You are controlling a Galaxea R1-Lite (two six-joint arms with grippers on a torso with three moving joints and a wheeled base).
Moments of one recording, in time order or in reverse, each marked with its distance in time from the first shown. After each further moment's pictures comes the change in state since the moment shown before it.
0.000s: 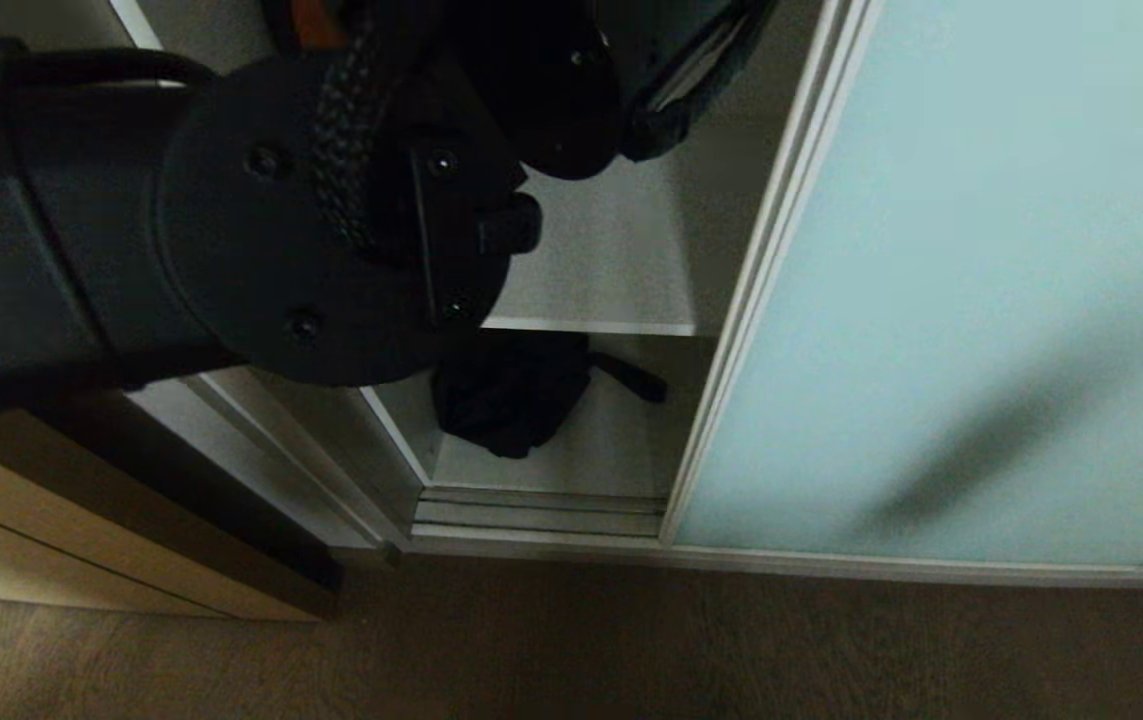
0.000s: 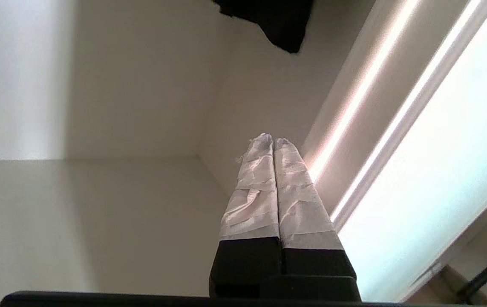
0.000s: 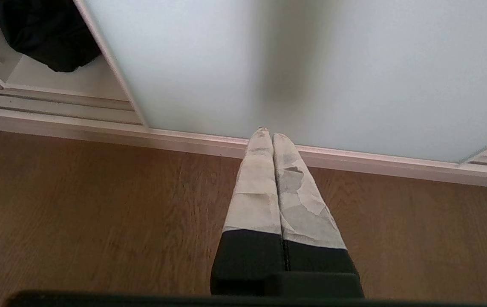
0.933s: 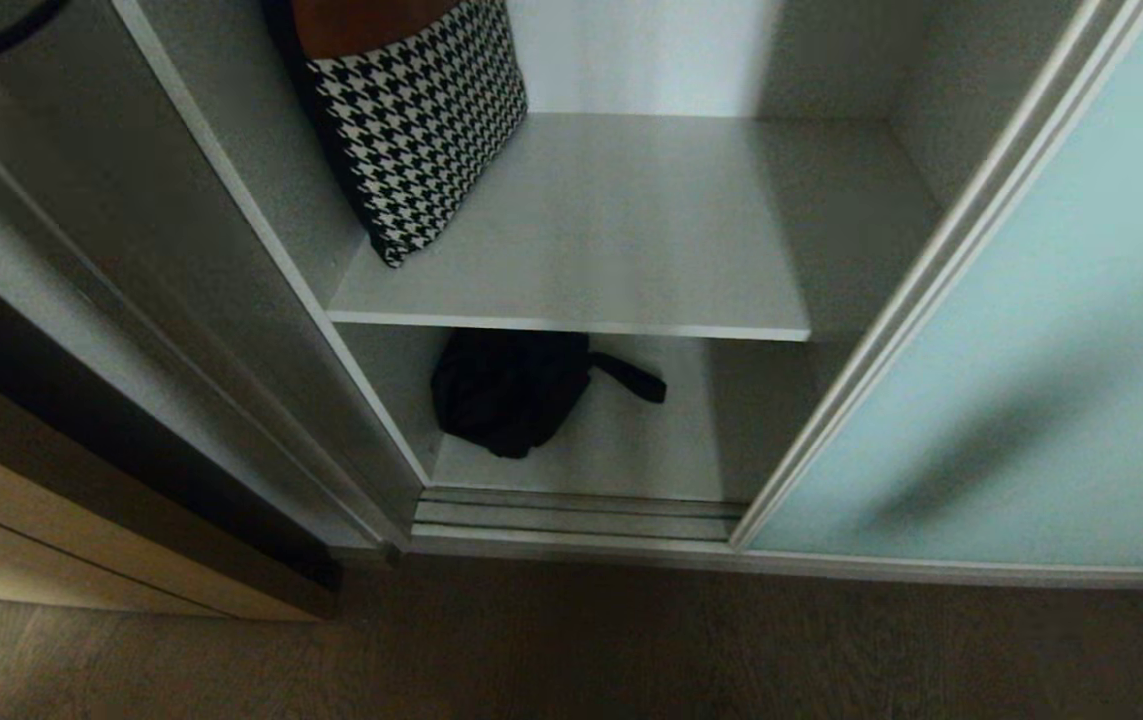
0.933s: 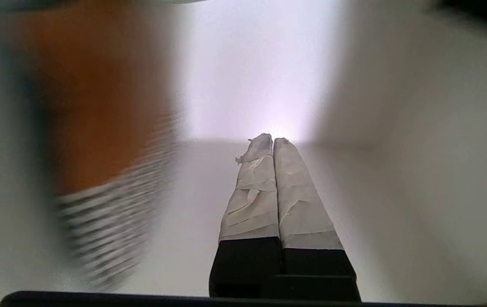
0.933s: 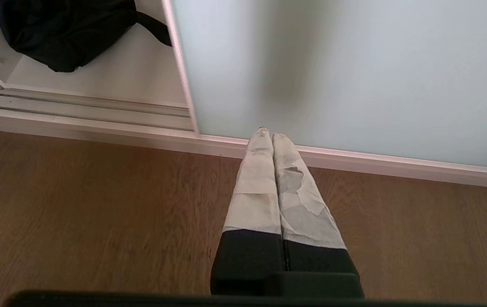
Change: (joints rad) left arm 0.318 -0.362 0.174 0.317 0.137 0.046; right arm 0.000 0.000 0.000 0.000 0.000 0.000
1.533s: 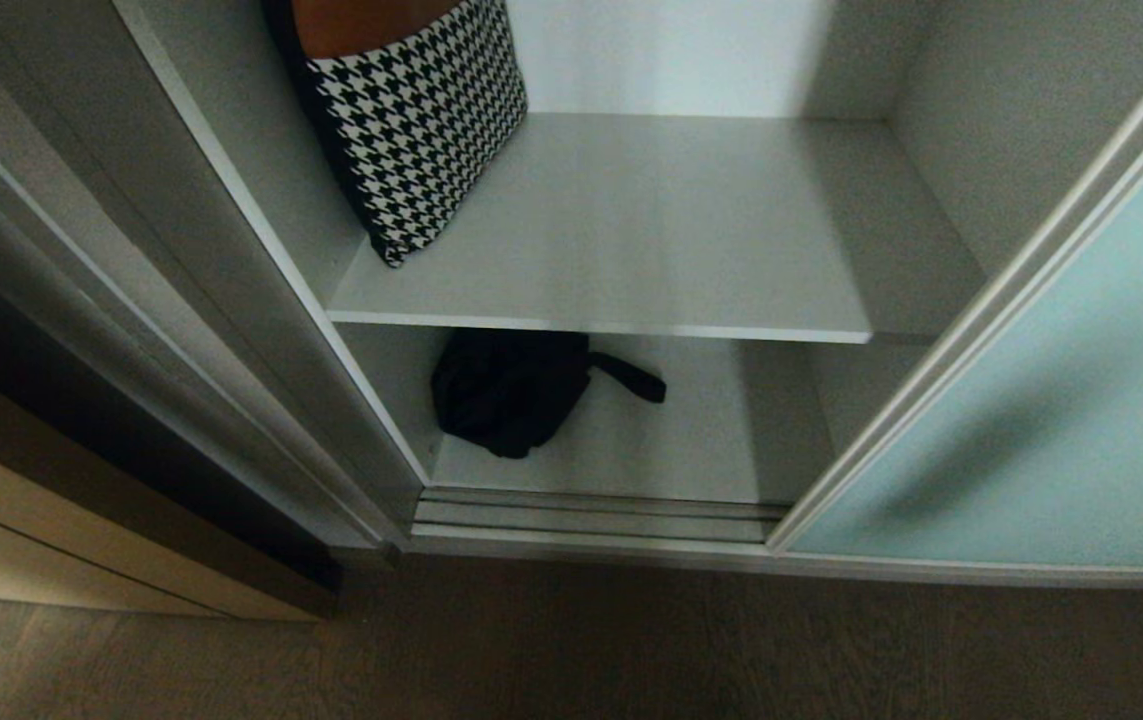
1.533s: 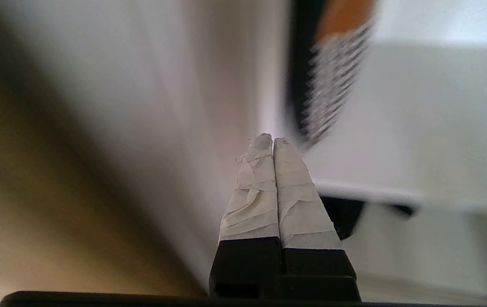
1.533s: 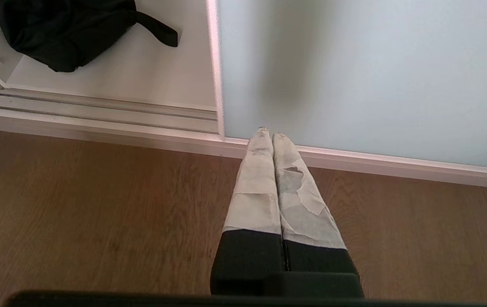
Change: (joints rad) left arm 0.366 -0.619 0.667 0.195 0.049 0.000; right arm 0.000 0.000 0.000 0.000 0.000 0.000
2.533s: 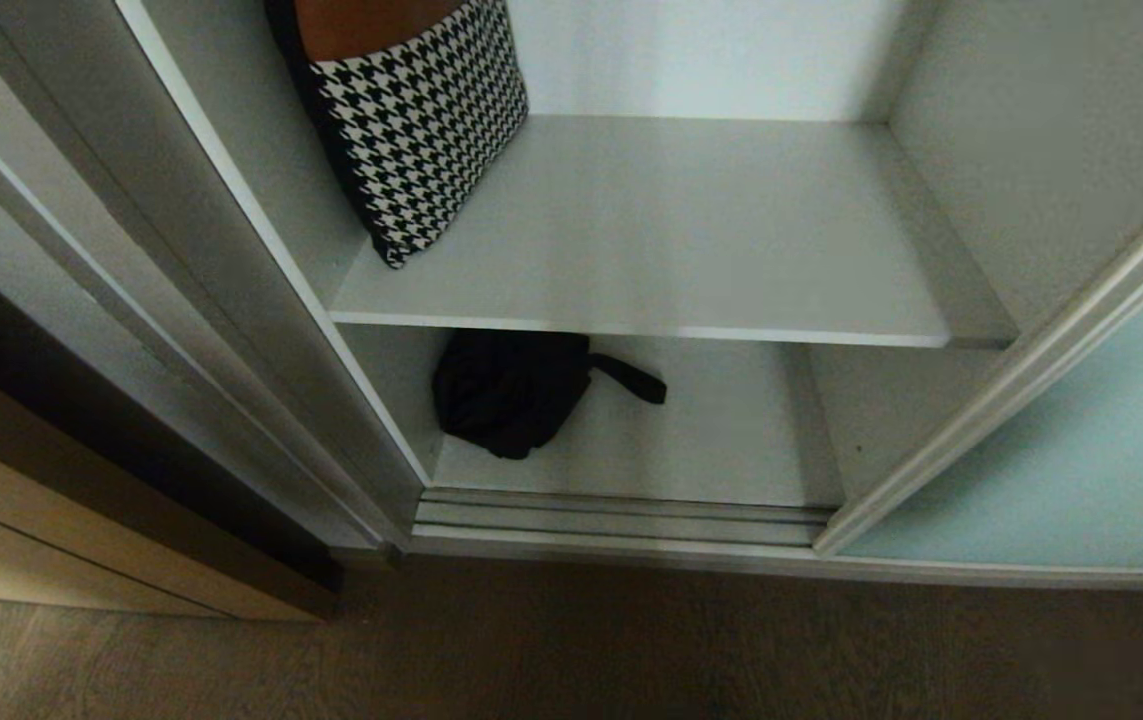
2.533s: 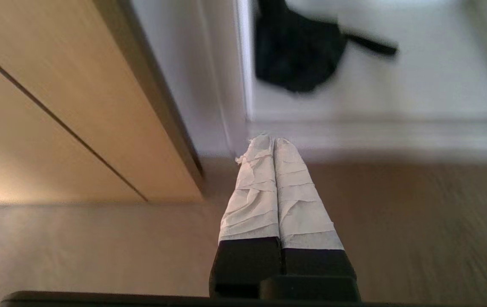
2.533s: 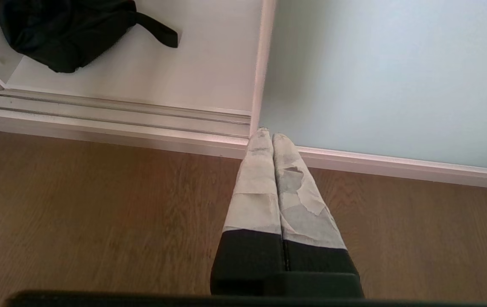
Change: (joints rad) left arm 0.297 -0.894 1.050 0.044 -0.448 -0.035; right arm 0.000 0.000 0.000 0.000 0.000 0.000
